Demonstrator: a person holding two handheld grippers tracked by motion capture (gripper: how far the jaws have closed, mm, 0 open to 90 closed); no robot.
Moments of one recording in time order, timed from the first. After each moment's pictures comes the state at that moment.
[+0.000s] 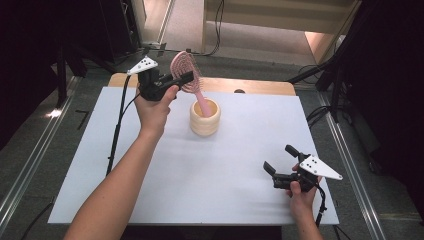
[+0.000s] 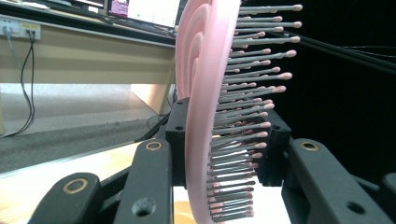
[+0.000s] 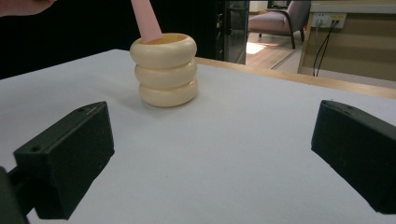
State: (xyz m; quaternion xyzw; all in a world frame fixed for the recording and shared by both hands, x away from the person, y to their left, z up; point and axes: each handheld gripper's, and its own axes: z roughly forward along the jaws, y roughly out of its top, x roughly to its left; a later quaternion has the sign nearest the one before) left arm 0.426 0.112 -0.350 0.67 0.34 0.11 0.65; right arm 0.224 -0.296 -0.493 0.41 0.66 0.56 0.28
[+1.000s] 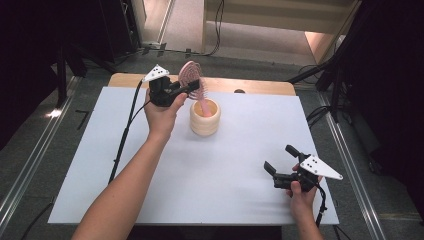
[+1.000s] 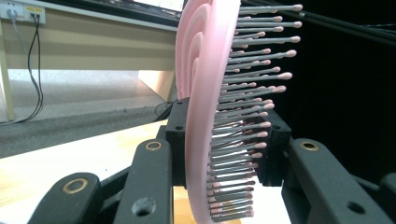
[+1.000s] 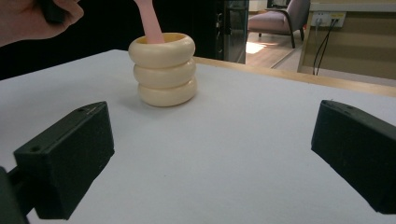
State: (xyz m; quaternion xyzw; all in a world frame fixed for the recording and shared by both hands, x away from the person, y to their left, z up) left arm 0.434 0.095 -0.382 0.69 0.35 0.12 0.62; right arm 0.225 -0.299 -0.494 0.41 0.66 0.56 0.28
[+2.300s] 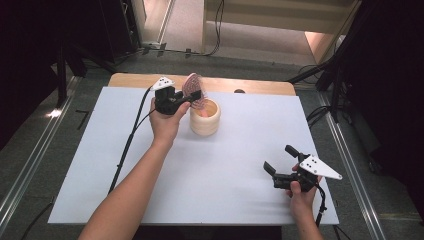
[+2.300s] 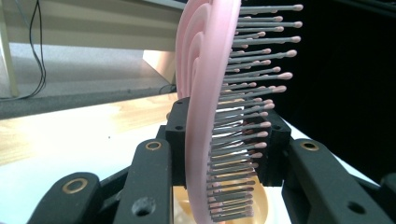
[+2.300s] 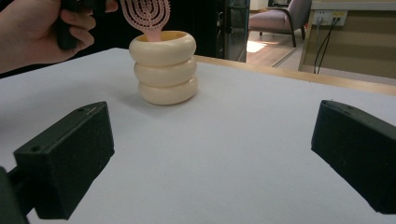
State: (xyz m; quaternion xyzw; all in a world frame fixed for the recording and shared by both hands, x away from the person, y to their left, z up) left arm 0.439 0.089 -0.422 0.70 0.37 0.10 0.60; right arm 0.226 -0.298 -0.495 0.41 0.66 0.56 0.27
